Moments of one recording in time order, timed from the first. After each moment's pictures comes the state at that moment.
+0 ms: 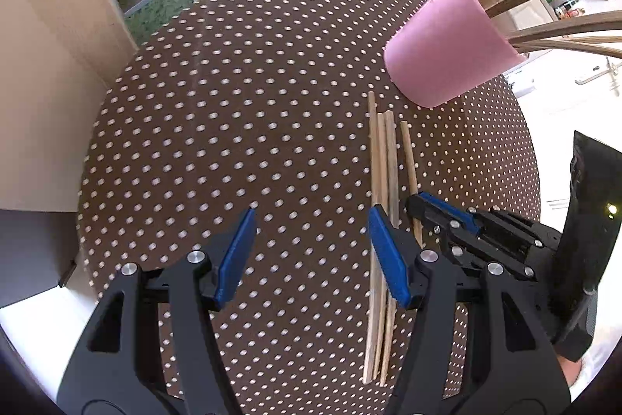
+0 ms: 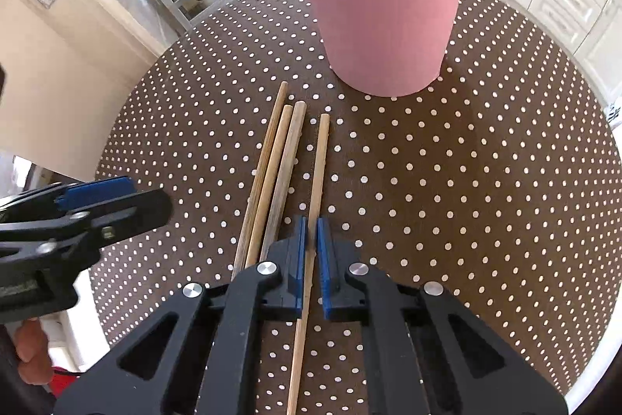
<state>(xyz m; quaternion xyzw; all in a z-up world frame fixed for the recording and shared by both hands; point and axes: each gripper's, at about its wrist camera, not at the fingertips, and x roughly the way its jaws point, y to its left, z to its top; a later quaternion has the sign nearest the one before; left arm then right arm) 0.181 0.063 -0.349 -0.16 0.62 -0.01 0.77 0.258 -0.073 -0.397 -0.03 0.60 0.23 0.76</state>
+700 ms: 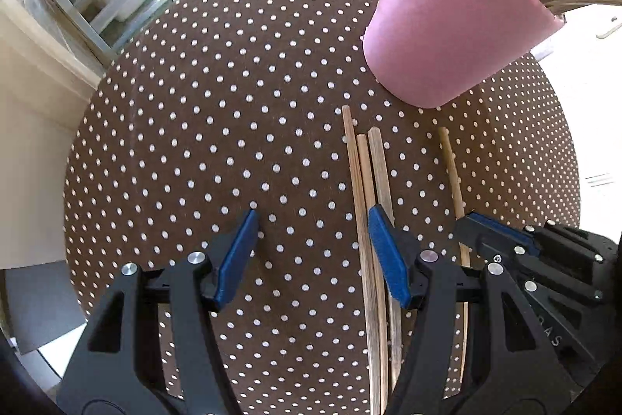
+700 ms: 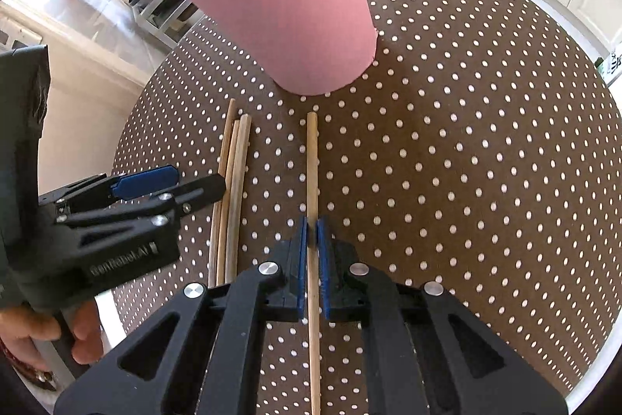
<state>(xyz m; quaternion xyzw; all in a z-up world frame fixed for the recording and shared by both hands) 0.250 0.004 -0.385 -0.06 0.64 0.00 0.77 0.278 -0.128 -0.394 0.04 0.62 0.22 0.75</state>
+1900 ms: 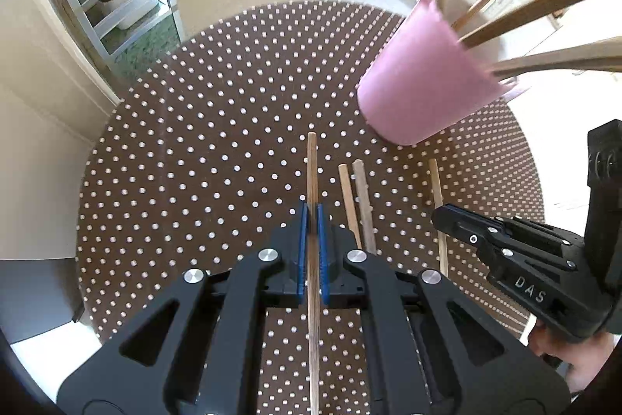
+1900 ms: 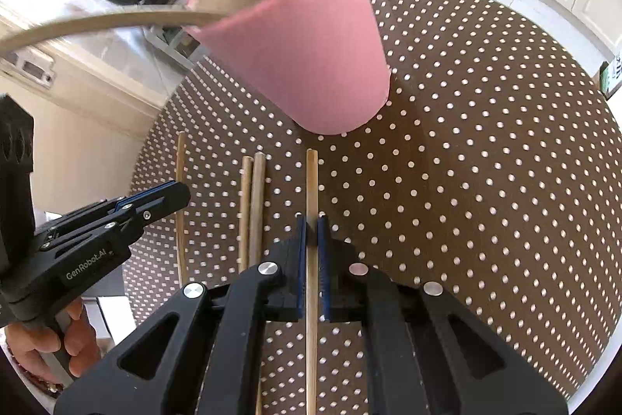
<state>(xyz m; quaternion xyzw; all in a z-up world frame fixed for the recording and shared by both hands) 0.250 0.019 -0.350 -0.12 0.57 -0.03 0.81 0.298 -0.121 -0.377 0.07 0.60 0.23 0.76</state>
